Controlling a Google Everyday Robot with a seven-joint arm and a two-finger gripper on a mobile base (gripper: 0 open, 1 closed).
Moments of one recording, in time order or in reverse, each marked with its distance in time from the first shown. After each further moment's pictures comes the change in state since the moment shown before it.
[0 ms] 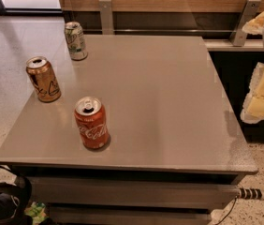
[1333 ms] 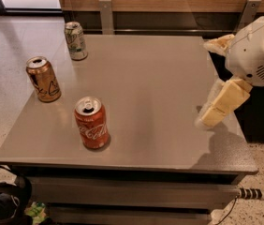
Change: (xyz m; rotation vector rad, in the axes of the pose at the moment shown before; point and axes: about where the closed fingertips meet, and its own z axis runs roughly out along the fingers) arm -0.056 0.015 0.051 -0.055 -0.361 0.024
